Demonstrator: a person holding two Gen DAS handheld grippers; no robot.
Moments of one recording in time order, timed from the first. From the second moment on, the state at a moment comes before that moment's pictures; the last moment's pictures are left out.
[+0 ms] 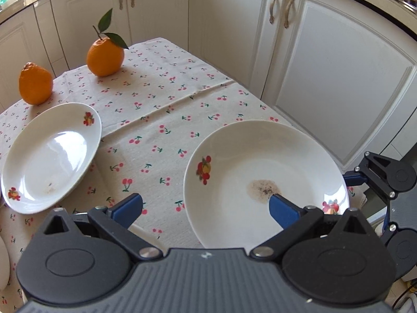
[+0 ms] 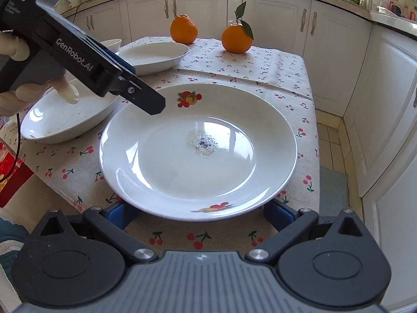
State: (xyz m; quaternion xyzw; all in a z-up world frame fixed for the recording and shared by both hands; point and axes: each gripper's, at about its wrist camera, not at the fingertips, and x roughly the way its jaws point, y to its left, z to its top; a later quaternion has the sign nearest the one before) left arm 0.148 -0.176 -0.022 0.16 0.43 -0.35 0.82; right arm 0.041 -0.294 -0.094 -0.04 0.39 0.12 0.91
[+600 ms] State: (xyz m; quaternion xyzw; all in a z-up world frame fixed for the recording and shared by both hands) left arm 0.191 -0.218 -0.043 0.16 0.51 -0.40 0.74; right arm 0.032 -0.311 -0.101 -0.05 0.33 0.18 0.92
